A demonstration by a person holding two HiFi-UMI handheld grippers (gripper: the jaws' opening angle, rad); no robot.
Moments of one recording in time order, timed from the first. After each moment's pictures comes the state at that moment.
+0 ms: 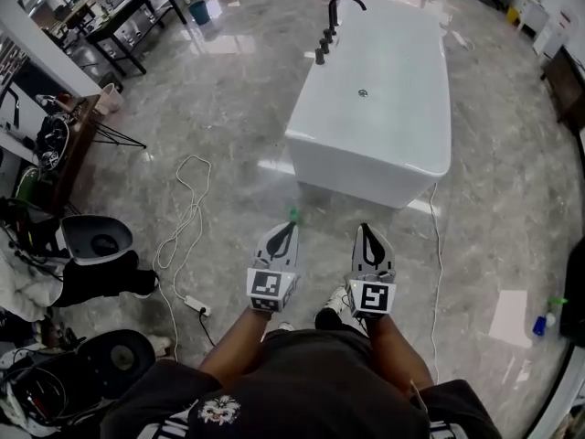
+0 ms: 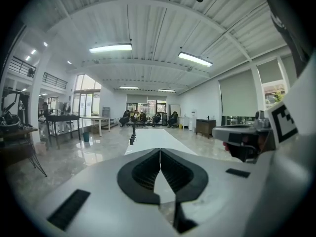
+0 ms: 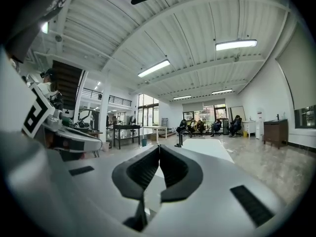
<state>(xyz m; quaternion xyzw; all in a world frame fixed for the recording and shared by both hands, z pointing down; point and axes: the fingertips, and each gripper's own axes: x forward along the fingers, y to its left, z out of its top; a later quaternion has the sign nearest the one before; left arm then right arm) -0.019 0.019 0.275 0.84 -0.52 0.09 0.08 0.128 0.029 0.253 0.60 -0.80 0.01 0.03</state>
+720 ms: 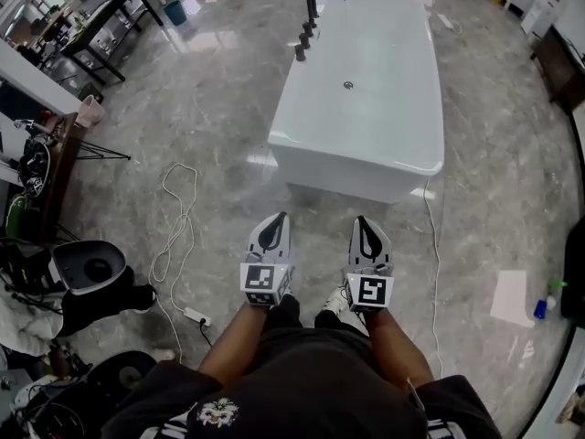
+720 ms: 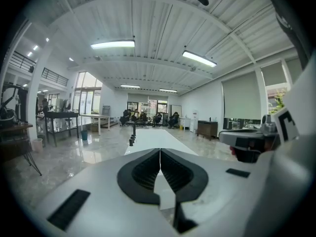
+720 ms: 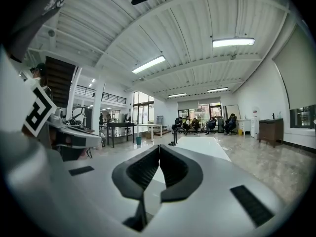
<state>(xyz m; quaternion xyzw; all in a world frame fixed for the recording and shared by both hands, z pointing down) -0.018 -0.082 0.297 0.84 -0.52 0.09 0.09 0.142 -0.058 0.271 0.62 -0.78 0.02 0.04</state>
